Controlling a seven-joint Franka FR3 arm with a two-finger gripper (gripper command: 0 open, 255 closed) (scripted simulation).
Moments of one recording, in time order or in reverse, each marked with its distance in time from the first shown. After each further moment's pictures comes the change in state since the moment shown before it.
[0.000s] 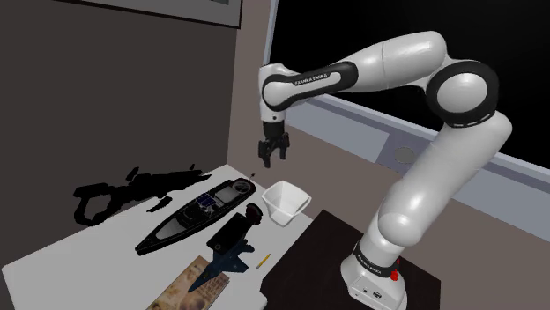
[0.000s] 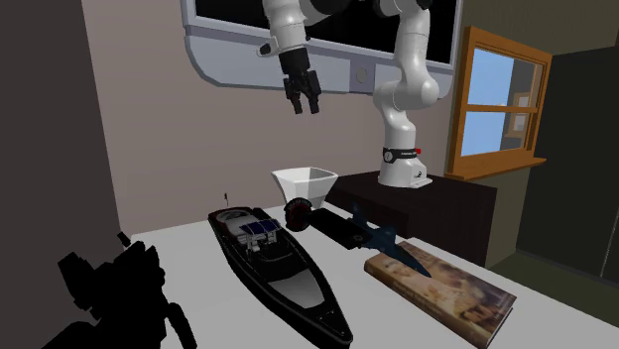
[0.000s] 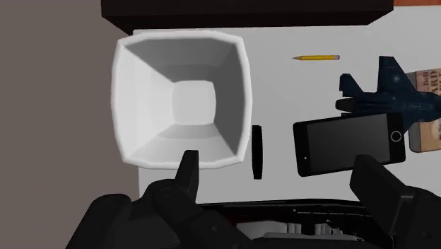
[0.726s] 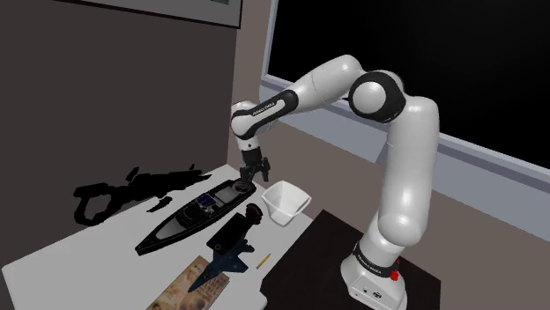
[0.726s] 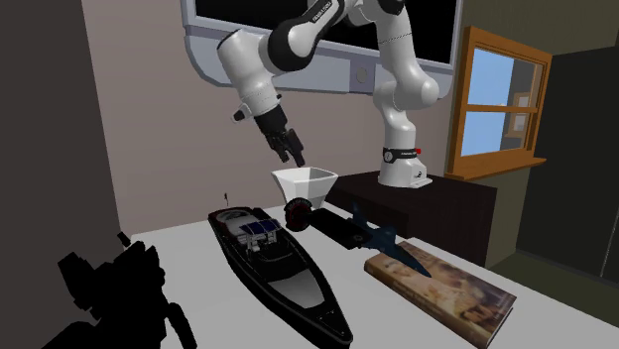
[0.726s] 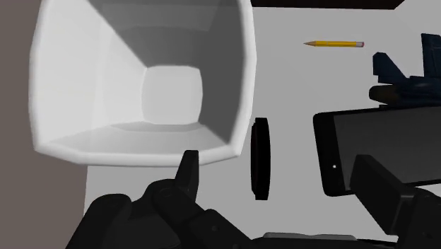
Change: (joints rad) arm 0.001 0.479 0.002 0.241 0.012 0.028 -0.035
